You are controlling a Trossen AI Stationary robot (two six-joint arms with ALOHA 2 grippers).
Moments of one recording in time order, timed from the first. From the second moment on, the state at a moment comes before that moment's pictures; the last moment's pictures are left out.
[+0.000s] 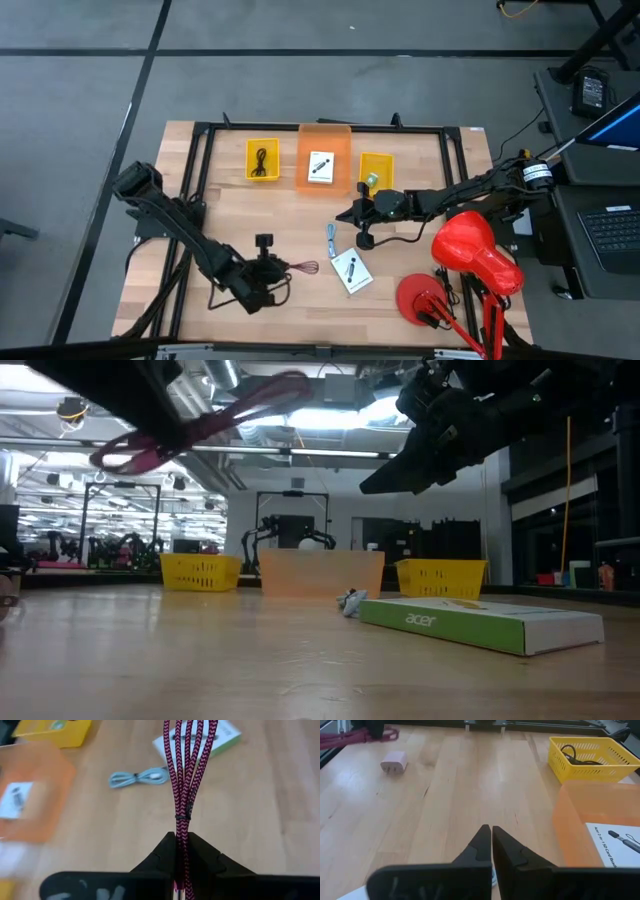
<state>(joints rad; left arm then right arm) -0.69 1.61 1.08 -0.55 -0.66 -0.54 0.09 1.48 0.65 0.39 0.10 0.00</state>
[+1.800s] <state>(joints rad) -0.46 1.43 0.43 0.79 -1.14 -0.20 0.09 1.48 0.65 0.39 0.10 0.00</state>
